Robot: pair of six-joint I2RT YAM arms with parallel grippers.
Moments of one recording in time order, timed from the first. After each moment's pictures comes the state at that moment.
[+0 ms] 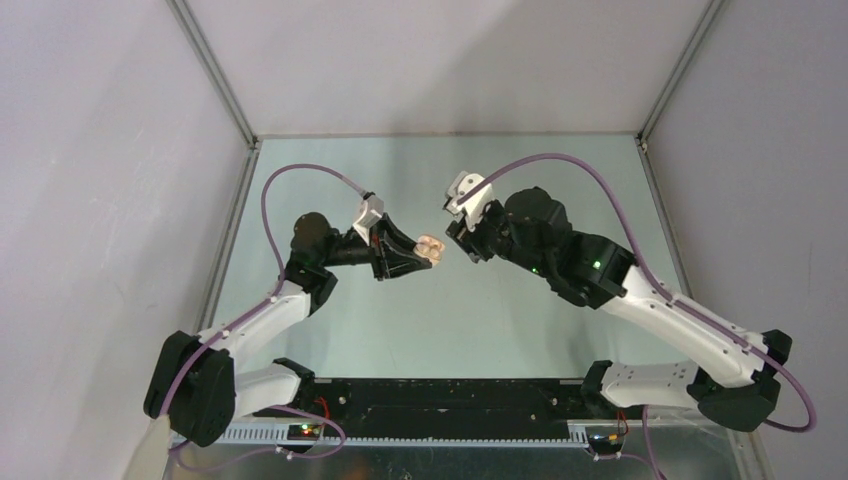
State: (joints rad) left arm -0.43 1.15 0.59 0.69 1.08 -0.38; right arm 1.00 1.15 1.35 -0.50 0.17 -0.26
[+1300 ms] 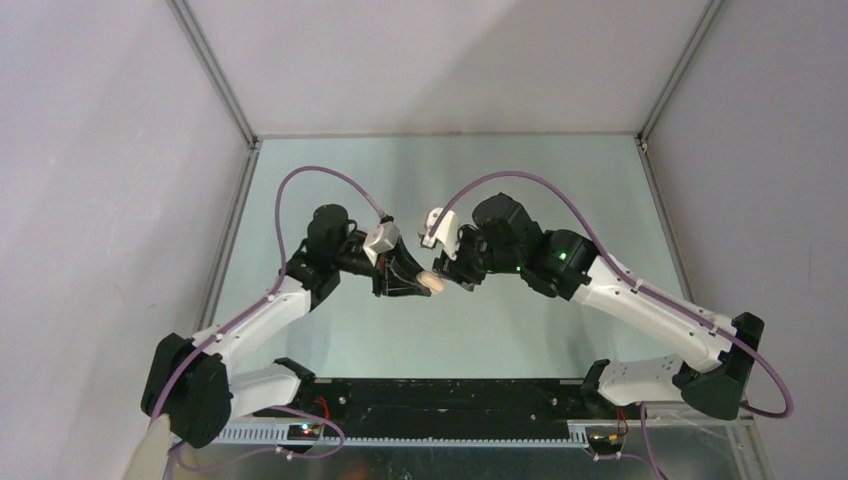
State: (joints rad) left arm -0.48 1.14 0.68 0.22 1.30 0.09; right arm 0.98 1.27 1.31 -0.63 -0.15 -0.37
